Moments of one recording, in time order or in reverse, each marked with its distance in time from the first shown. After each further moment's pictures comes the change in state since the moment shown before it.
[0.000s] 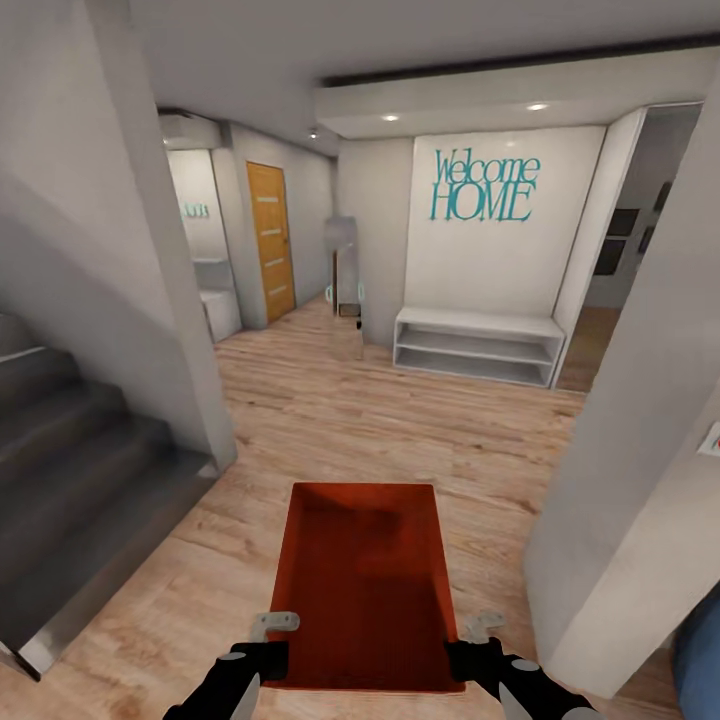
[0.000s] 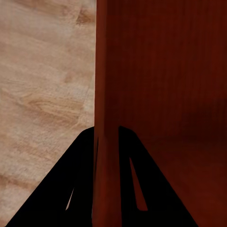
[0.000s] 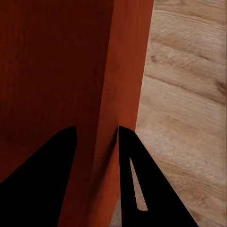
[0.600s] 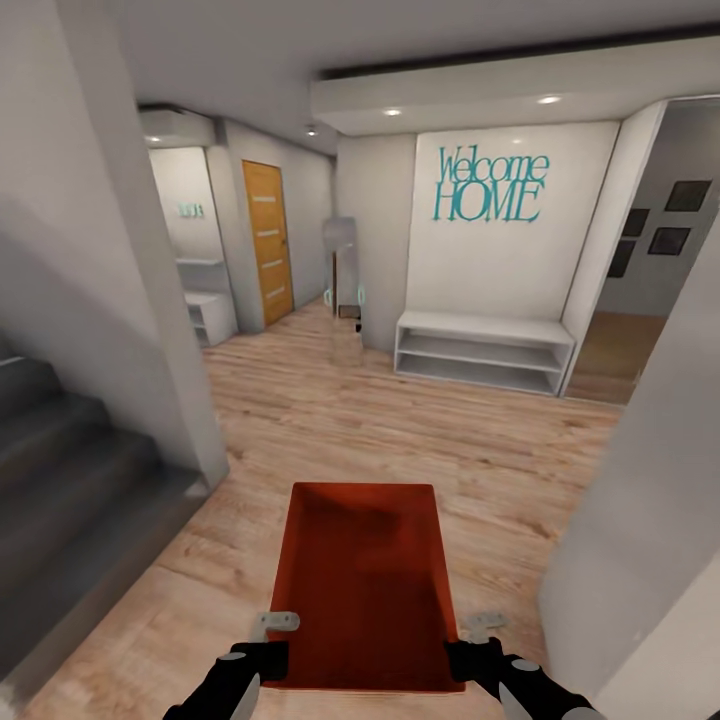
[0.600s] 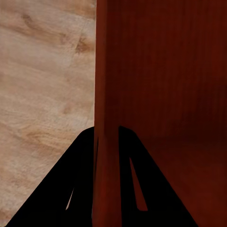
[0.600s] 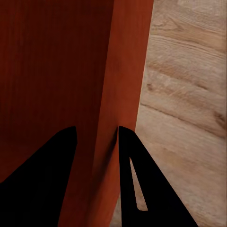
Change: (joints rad) left arm 0.000 0.000 0.000 0.000 0.000 0.000 0.000; right arm 0.000 0.000 0.000 0.000 0.000 0.000 0.000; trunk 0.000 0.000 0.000
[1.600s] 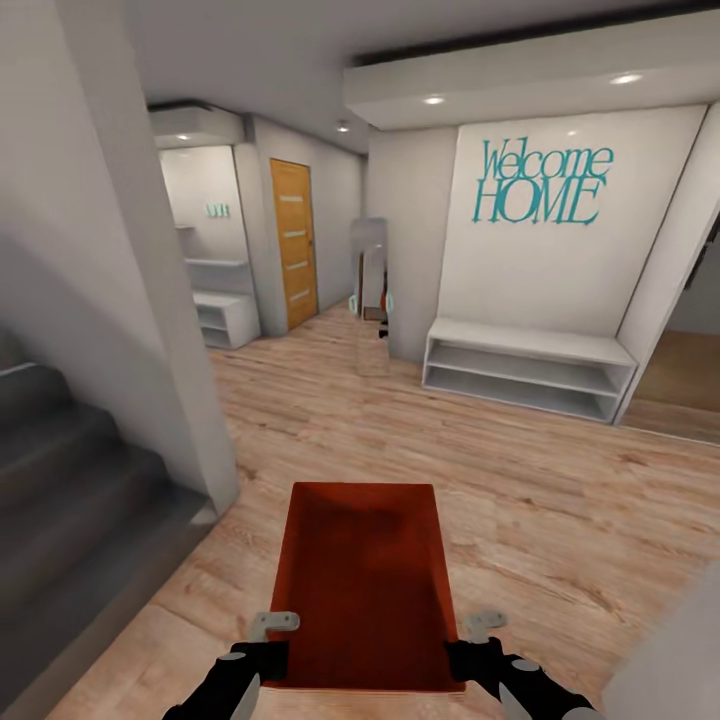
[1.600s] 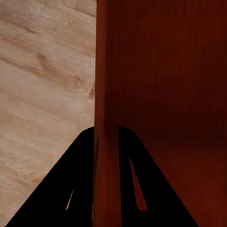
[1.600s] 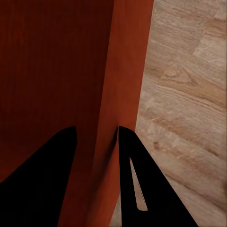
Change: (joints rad) left arm 0.000 0.000 -0.001 0.000 0.000 -0.002 0.000; right arm 0.000 0.000 -0.001 0.000 0.002 -0.003 0.000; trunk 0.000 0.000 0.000
